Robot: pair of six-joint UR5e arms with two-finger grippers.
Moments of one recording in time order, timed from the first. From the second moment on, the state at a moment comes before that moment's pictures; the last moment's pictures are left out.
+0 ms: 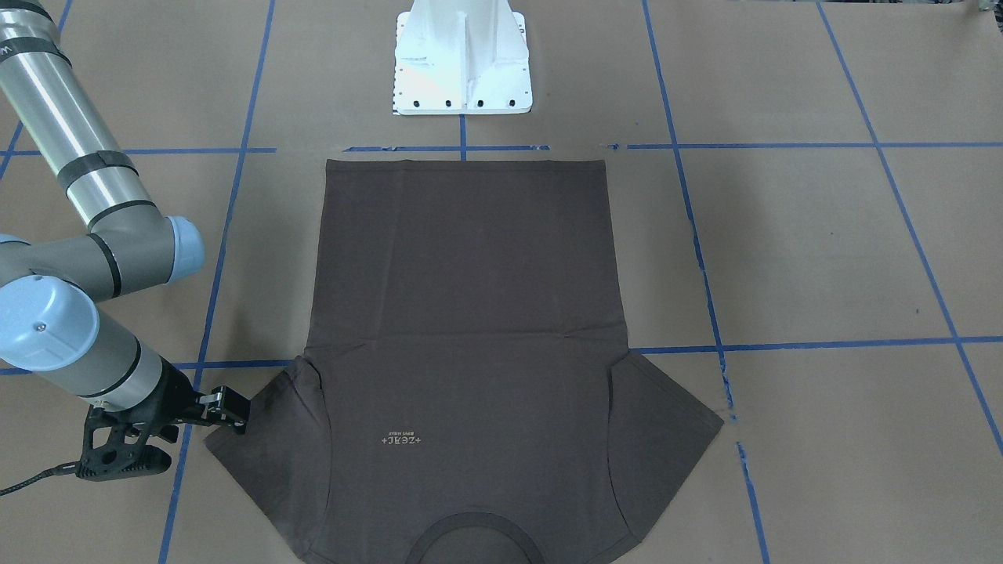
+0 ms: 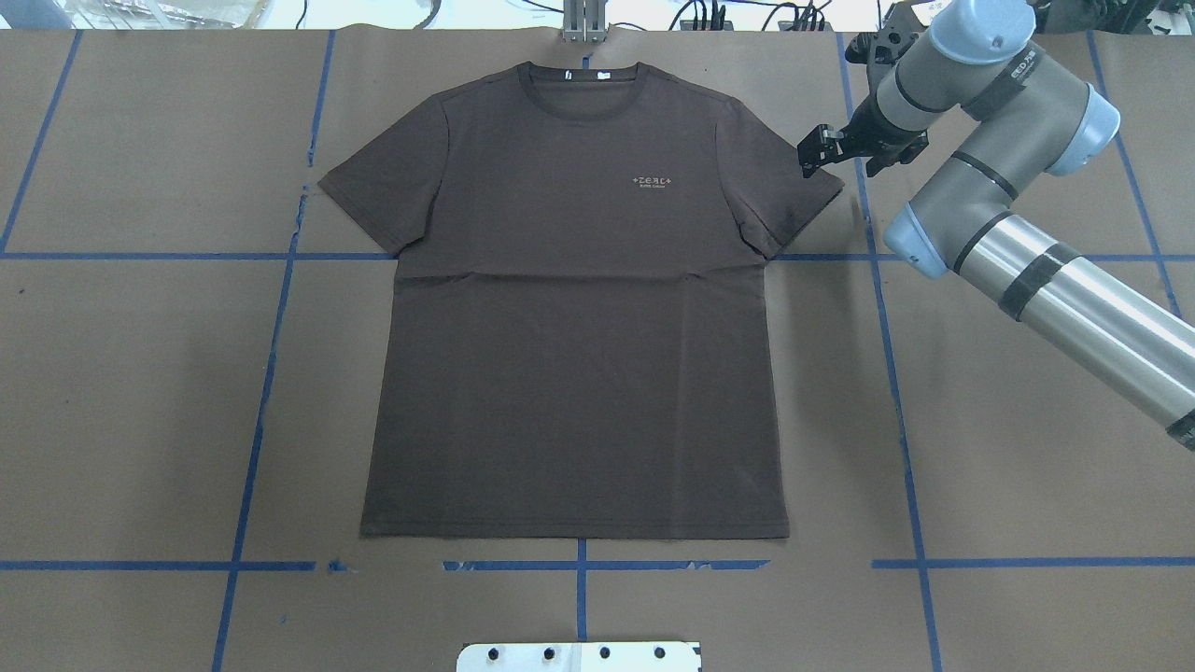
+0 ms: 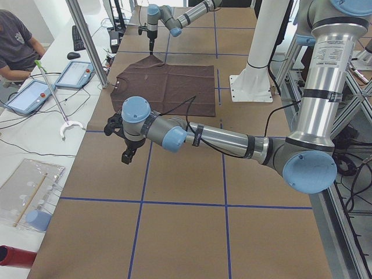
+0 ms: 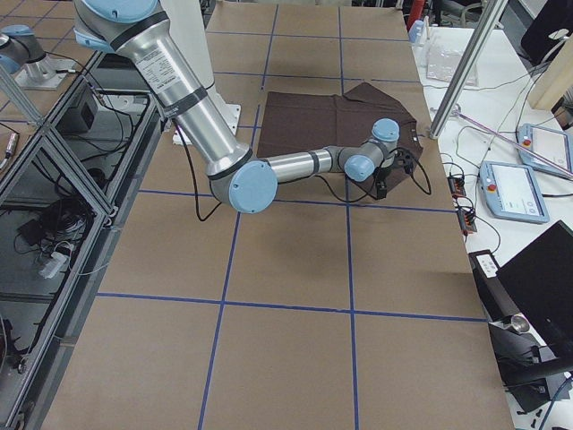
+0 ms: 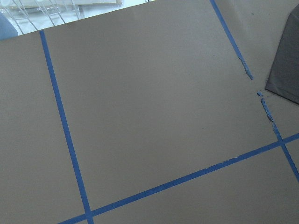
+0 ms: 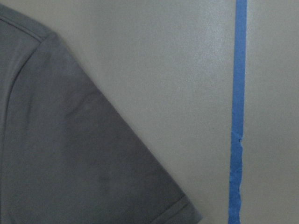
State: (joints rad) left arm -1.50 -1.71 -1.63 -1.87 -2.43 -0.08; right arm 0.97 -0.92 1.06 -1.01 2.12 0.82
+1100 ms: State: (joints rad) left arm -1.50 -1.72 -1.63 -1.87 -2.43 -0.08; right arm 0.95 -0.89 0.99 -1.01 2.10 0.82
